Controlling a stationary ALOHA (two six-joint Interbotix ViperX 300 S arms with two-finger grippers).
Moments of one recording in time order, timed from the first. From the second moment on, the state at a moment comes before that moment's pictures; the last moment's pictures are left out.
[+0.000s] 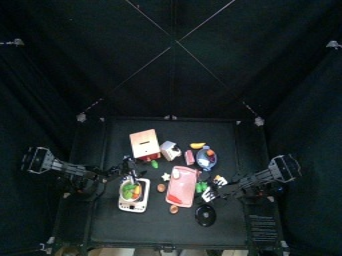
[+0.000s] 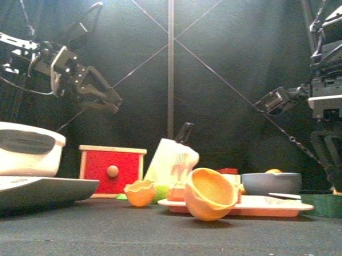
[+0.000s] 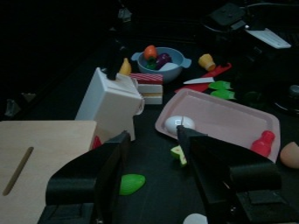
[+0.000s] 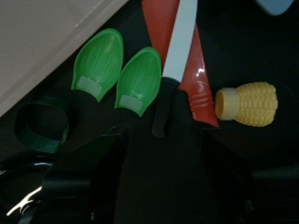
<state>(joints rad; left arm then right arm) -0.11 -0.40 1.12 -0.87 -0.64 0.72 0.30 -0.17 0.88 -0.33 0.82 1.36</state>
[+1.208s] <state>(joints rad) -0.11 -0.40 1.12 -0.85 -0.64 0.72 0.33 -0.20 0.84 -0.33 0.87 1.36</state>
